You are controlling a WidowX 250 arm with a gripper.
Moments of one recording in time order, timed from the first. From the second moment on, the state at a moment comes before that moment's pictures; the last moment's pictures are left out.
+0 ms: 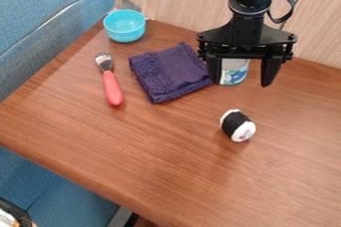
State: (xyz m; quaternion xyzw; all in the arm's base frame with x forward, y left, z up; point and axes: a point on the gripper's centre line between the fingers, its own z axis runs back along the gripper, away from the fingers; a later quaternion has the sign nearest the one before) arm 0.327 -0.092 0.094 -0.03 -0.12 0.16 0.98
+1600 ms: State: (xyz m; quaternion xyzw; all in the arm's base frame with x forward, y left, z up) arm 0.365 0.040 0.044 0.01 -0.11 0.24 0.96
